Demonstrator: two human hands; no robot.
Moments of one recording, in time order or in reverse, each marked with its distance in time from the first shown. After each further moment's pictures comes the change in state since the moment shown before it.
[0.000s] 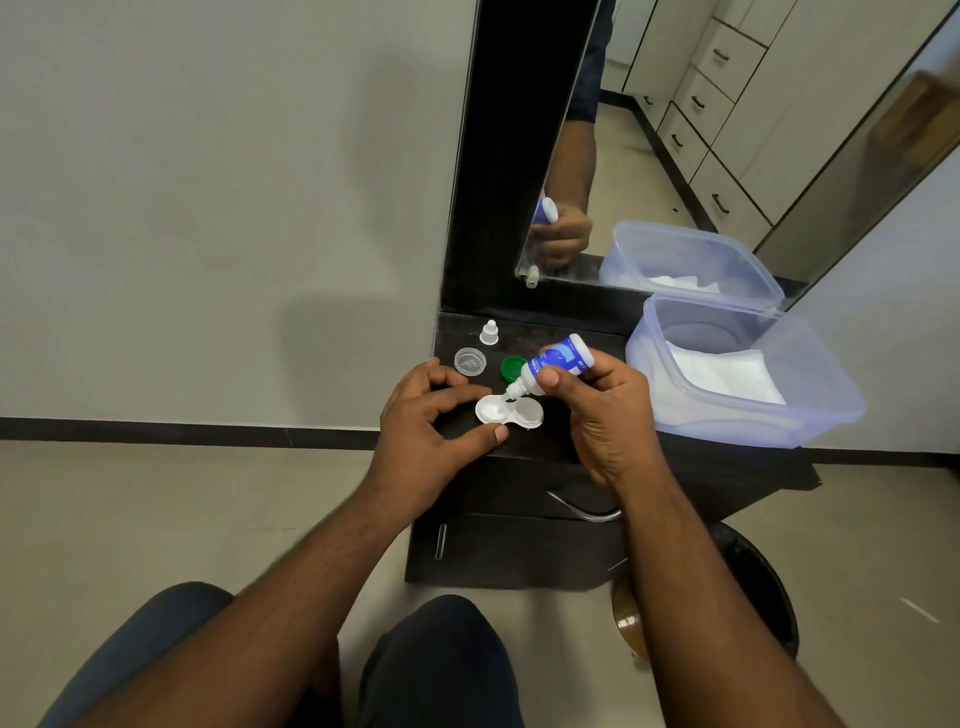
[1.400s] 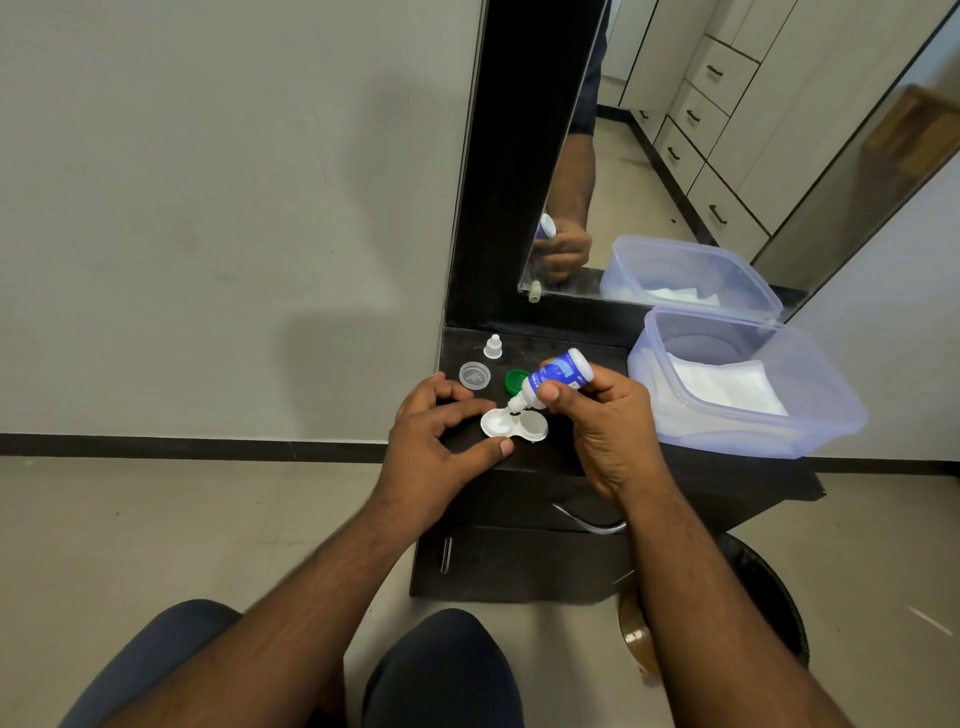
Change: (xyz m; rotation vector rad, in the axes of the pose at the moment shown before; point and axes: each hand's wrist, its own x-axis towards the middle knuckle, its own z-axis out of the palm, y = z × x) left_hand -0.002 0.007 -0.004 -0.003 -0.008 -0.027; right_hand -0.002 -0.006 0.005 -0.069 0.024 0.046
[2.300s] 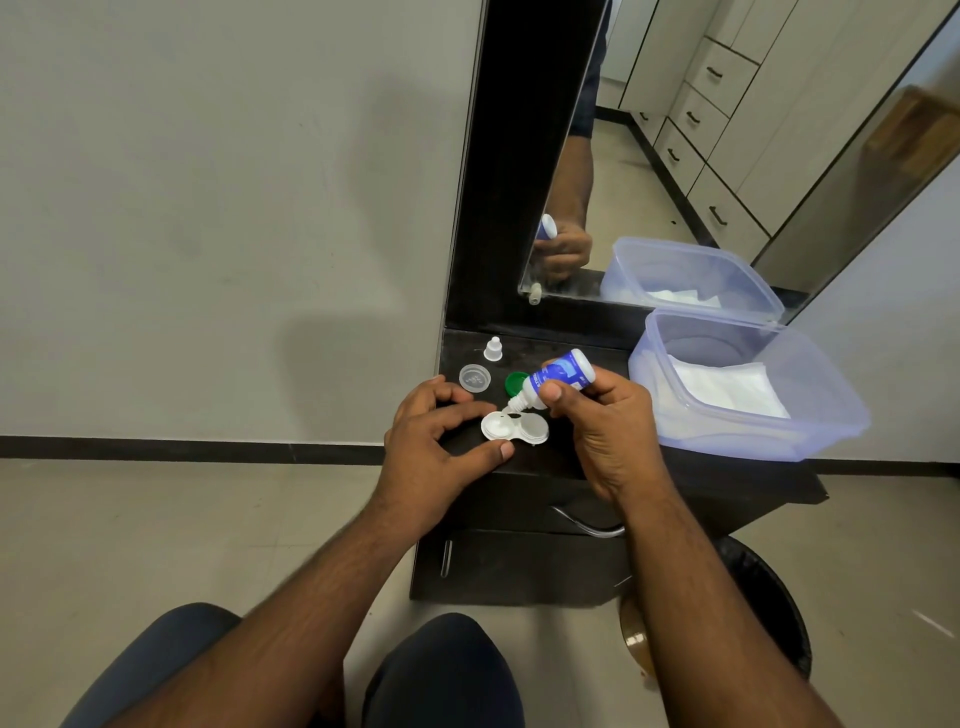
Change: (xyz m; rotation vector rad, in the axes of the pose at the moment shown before) left_hand 0.002 -0.009 0.003 0.007 0.007 0.012; right_hand -0.003 -0.005 0.003 0.020 0.020 -0.023
